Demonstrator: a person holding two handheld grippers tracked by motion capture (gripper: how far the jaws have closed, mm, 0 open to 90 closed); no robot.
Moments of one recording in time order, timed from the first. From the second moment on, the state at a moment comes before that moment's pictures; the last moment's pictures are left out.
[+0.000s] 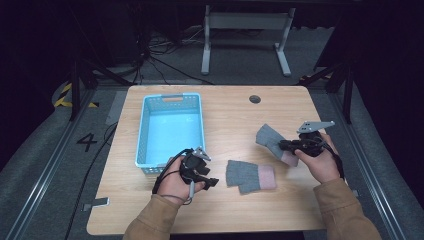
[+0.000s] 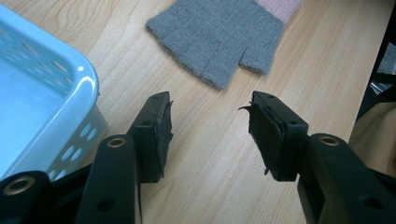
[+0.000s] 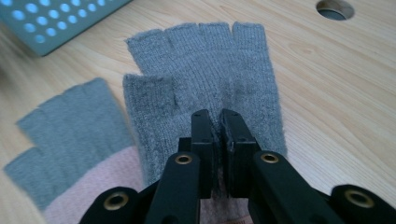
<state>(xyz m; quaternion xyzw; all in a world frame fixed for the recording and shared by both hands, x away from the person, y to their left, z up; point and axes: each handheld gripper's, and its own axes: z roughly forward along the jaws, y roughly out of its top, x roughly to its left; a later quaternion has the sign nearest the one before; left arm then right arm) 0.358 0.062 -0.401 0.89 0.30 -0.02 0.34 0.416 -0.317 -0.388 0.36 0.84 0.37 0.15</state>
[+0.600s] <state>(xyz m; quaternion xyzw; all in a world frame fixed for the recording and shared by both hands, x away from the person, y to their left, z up) 0.361 0.057 -0.399 0.89 0.29 -0.02 0.34 0.394 -0.292 -0.375 0.29 0.87 0.38 0.11</state>
